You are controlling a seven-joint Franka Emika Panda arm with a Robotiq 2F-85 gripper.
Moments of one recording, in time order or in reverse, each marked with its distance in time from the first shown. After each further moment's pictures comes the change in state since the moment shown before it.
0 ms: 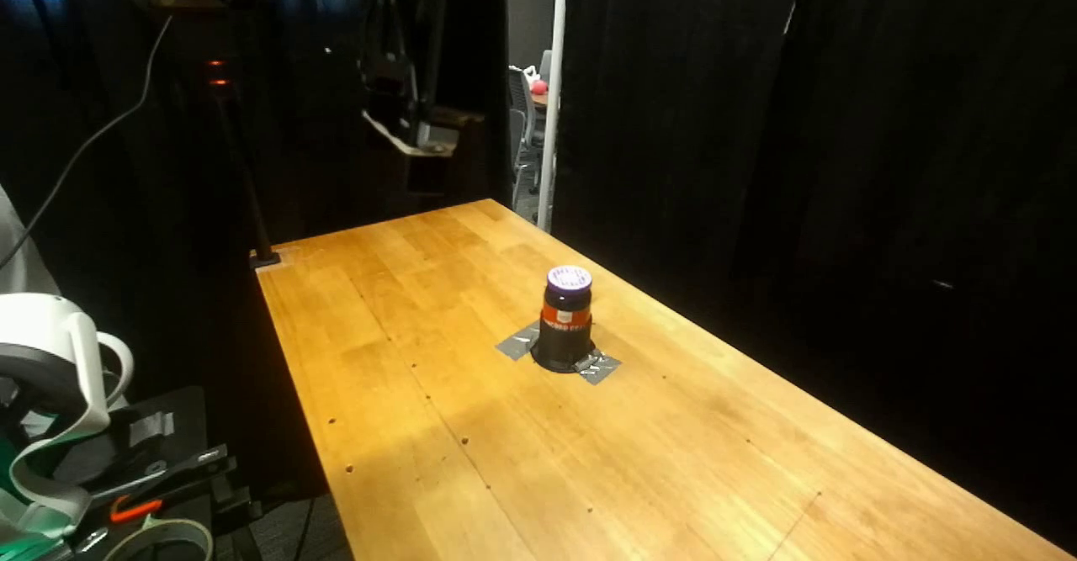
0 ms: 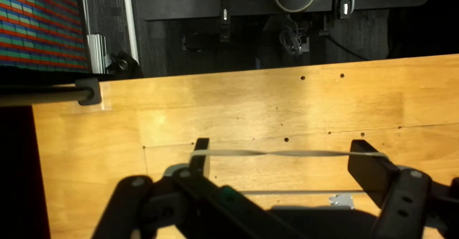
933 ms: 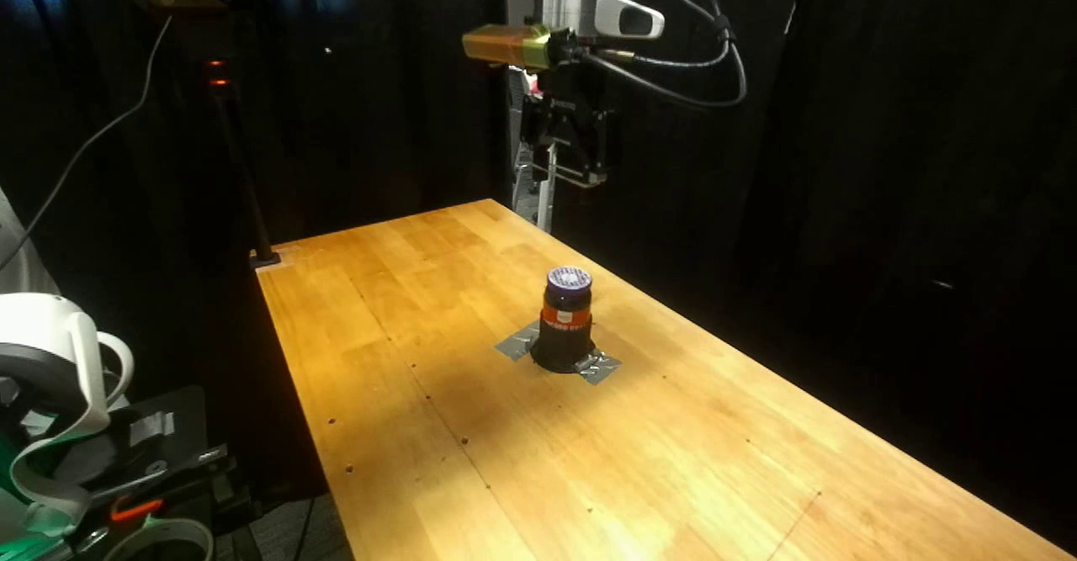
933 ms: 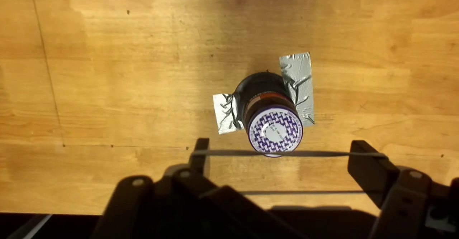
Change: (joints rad) arm 0.132 0.596 0.128 0.415 0.002 0.390 0.166
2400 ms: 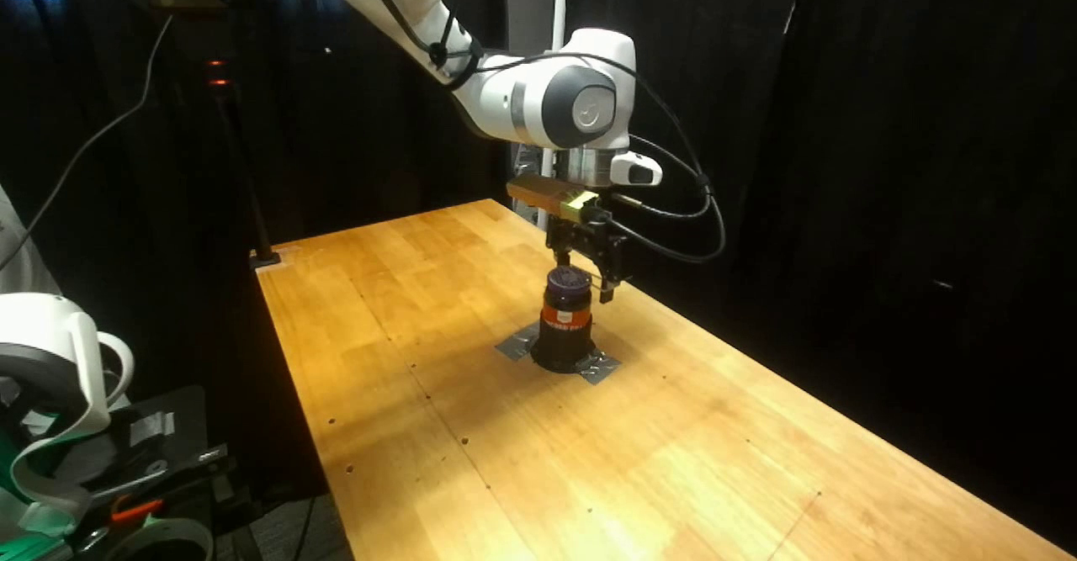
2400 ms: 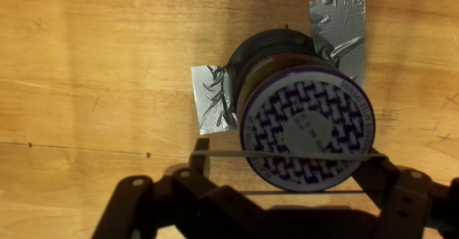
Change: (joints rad) arm 0.066 0.411 -0.043 0.203 -0.055 0.182 0.023
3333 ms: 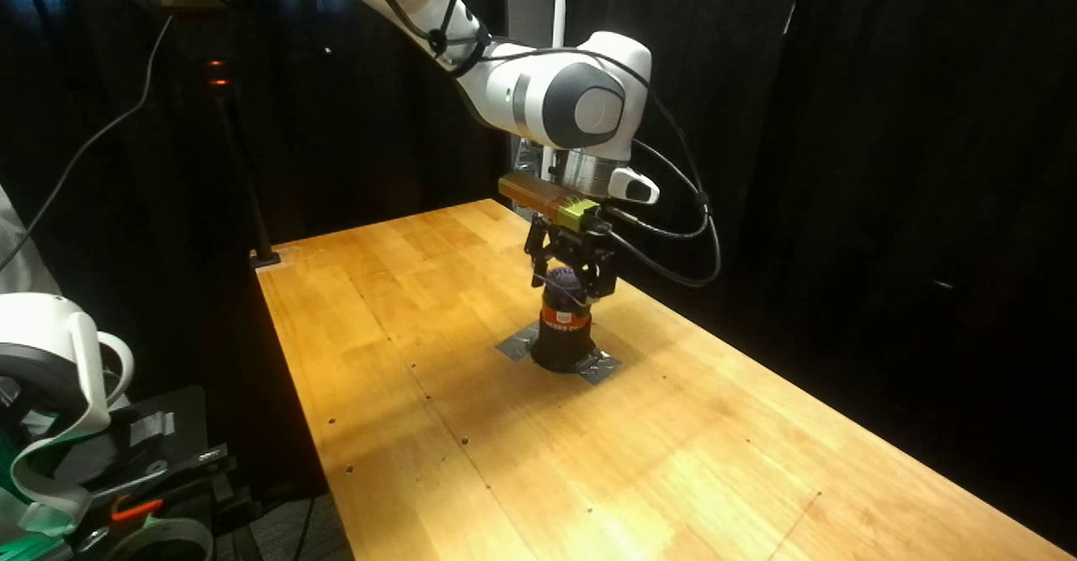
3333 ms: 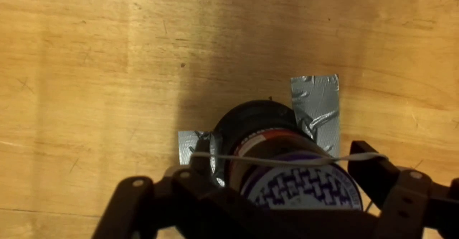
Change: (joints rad) arm -0.061 -0.040 0.042 -0.051 0.088 -0.140 -0.137
